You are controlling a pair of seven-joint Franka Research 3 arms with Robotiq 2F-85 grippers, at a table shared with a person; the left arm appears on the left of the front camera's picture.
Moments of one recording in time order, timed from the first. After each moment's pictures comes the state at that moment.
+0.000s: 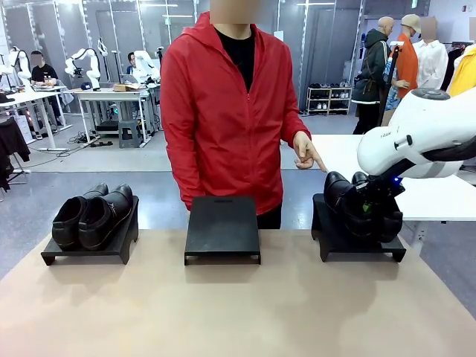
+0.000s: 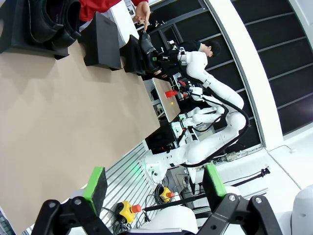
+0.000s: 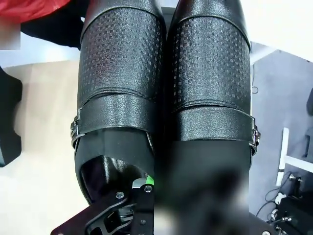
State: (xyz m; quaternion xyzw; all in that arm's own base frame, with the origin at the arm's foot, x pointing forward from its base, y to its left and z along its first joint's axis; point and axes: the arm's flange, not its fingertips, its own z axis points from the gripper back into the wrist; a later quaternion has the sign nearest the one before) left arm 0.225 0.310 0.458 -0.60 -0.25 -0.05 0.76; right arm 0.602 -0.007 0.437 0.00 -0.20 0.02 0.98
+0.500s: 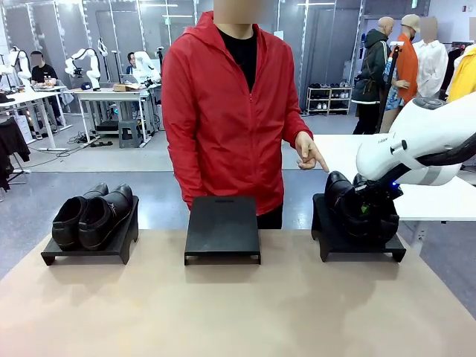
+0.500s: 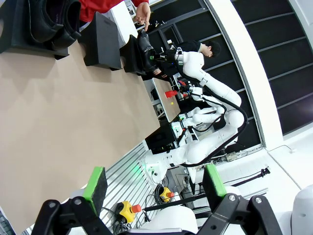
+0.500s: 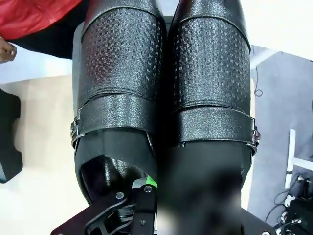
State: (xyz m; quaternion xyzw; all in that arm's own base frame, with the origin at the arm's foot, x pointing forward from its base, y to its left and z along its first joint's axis) left arm 0.225 0.309 0.458 -0.60 -0.25 -0.05 0.76; right arm 0.612 -0.016 0.424 0.02 -0.21 0.00 0.98
